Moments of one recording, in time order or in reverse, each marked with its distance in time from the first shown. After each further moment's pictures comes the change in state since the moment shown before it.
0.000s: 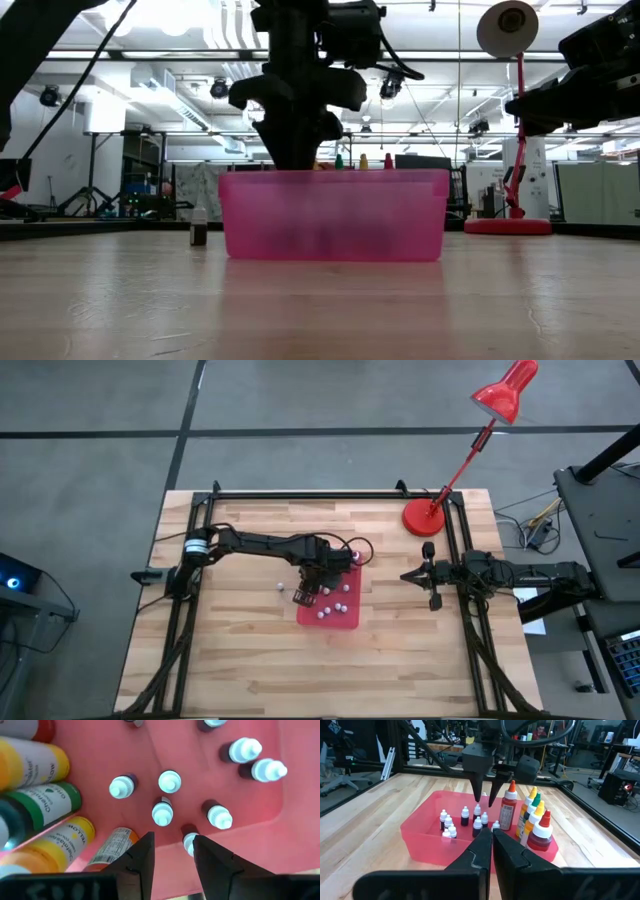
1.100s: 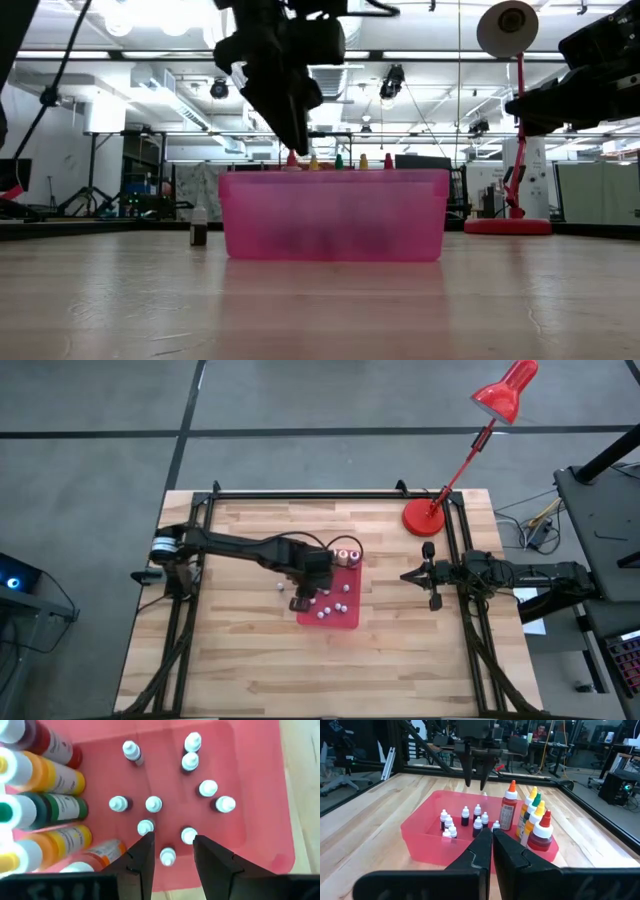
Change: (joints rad) left arm -0.048 -0.238 -0.247 0.261 0.001 -0.179; right arm 0.000 0.000 0.000 0.000 0.000 -0.001
